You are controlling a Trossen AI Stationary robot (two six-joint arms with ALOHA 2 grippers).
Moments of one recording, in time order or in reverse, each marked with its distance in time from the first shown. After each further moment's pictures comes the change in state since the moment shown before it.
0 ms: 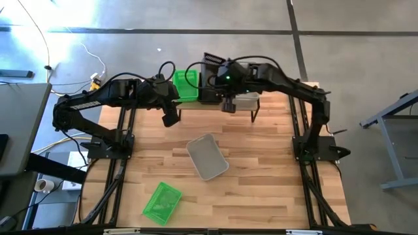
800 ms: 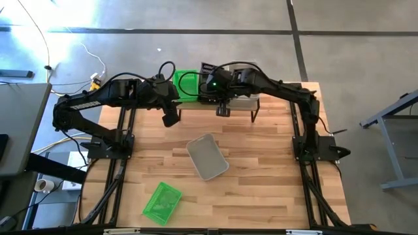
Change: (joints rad) left arm 0.000 0.000 0.000 0.000 0.004 -0.010; right arm -0.014 0.121 0.000 -0.041 0.004 0.018
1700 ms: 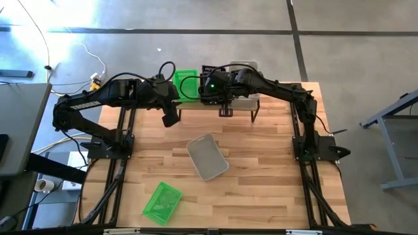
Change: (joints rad) left arm 0.000 0.000 0.000 0.000 0.000 0.019; right arm -0.010 0.031 -0.001 -0.060 0.035 -0.068
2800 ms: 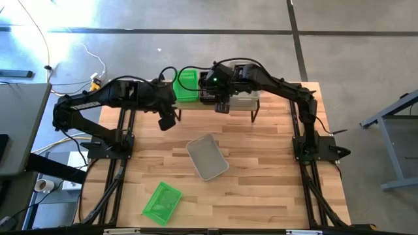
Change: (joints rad) left arm -0.017 0.000 -0.001 -0.127 0.032 -0.079; right arm 0.000 0.000 0.113 0.009 -0.033 0.096
